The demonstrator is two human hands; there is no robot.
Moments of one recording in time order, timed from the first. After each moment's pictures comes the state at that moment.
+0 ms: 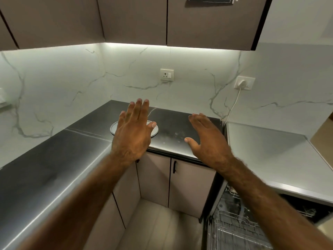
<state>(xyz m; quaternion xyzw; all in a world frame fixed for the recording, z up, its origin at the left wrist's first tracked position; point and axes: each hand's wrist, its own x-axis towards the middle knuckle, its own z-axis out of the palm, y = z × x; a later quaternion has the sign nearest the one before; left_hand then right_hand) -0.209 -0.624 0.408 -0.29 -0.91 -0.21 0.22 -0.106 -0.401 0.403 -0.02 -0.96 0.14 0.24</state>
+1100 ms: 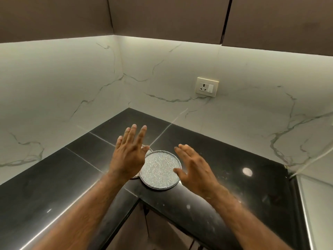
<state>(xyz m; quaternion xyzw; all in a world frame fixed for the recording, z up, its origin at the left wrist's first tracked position) -0.625 -0.582 0.299 -0.17 -0.96 -0.19 0.15 -0.549 -0.347 0.292 0.11 -0.97 0.20 0.13</state>
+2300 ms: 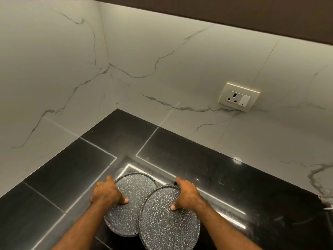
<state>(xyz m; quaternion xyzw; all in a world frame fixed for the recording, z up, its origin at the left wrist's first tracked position) -0.885 -0.661 0.122 0.18 -0.94 -0.13 -0.25 -0.813 -0.384 0.148 -0.19 -0.91 0.29 -0.23</state>
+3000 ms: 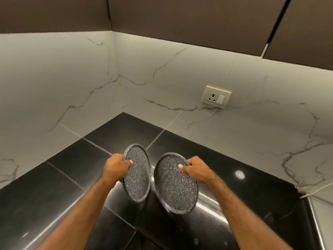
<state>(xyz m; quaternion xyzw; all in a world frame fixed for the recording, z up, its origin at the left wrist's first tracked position) -0.780 -0.626 0.241 0.10 -0.89 -0.43 -0.08 -0.729 -0.324 0.251 -0.09 -0.90 0.41 -0.13</state>
